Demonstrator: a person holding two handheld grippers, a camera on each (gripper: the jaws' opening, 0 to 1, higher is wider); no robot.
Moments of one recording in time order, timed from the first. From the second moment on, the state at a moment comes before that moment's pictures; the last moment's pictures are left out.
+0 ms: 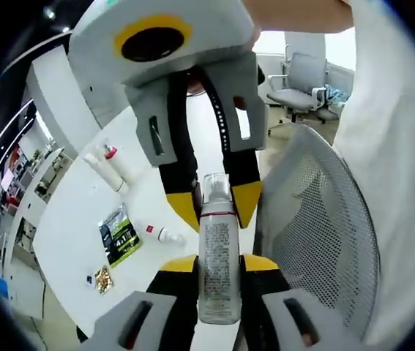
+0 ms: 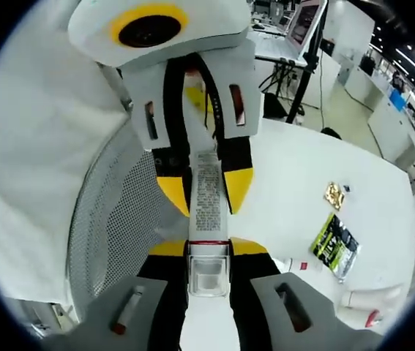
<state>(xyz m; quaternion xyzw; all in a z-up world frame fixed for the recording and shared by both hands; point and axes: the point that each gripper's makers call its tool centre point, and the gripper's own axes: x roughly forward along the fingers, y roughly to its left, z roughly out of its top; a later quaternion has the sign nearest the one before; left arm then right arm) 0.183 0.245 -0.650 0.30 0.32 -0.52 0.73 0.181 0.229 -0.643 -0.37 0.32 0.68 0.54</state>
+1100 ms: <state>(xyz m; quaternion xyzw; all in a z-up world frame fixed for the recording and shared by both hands) 0.222 0.267 -0.570 -0.16 0.25 -0.45 0.85 0.241 0.248 -0.549 0.21 0.31 0.56 0.74</state>
